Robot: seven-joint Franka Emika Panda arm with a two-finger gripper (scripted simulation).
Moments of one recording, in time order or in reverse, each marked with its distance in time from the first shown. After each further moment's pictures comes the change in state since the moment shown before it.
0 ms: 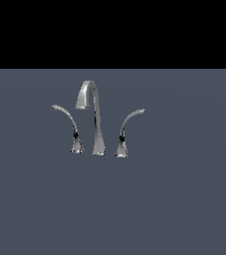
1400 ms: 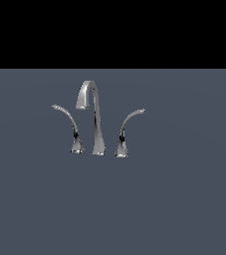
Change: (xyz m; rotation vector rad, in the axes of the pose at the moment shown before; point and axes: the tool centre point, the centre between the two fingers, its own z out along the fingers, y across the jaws) arm 0.028 -0.008 0.017 0.076 -0.055 0.122
